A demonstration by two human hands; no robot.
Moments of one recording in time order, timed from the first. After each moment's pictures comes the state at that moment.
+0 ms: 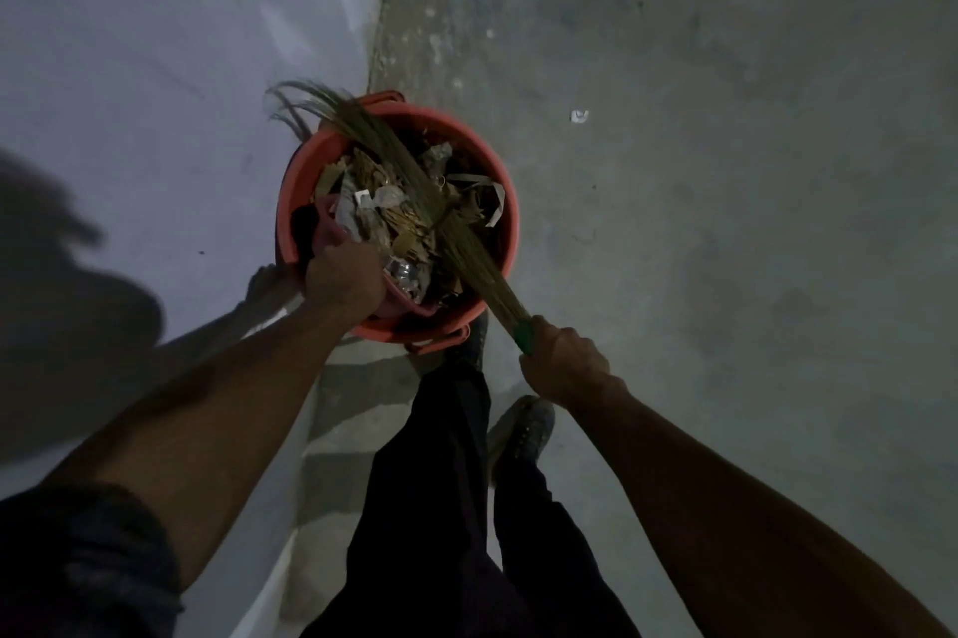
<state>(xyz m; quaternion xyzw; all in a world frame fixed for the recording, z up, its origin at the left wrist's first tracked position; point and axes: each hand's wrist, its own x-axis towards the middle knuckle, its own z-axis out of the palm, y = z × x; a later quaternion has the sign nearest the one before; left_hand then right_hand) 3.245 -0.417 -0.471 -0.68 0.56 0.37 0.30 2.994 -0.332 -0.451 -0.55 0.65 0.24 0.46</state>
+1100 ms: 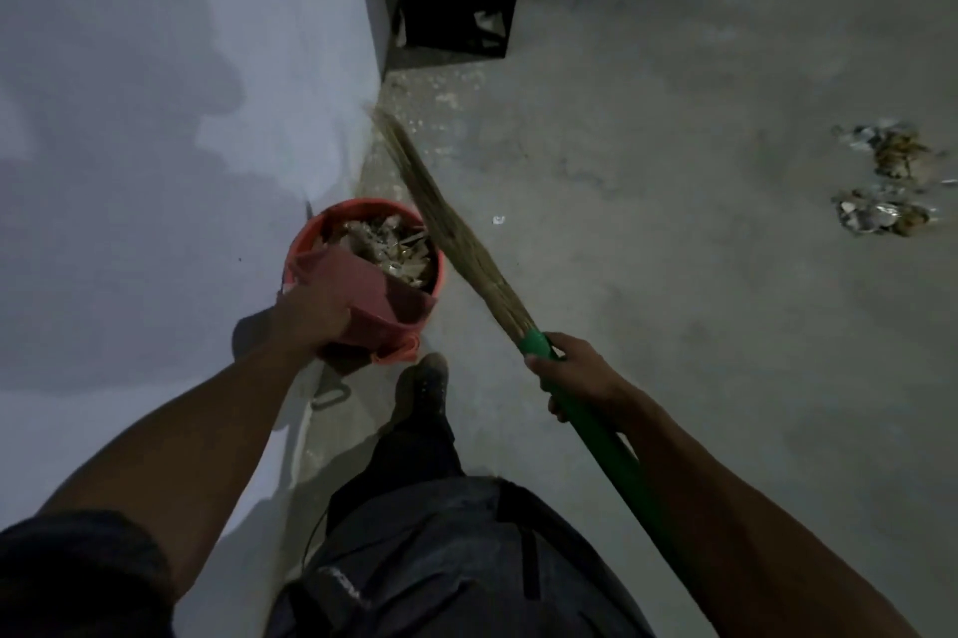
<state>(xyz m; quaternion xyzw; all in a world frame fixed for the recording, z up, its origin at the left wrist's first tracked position) 3.170 -0.220 -0.222 -0.75 0.57 0.31 0.14 2.871 -0.127 -0.230 -0.39 0.68 -0.11 0.61</state>
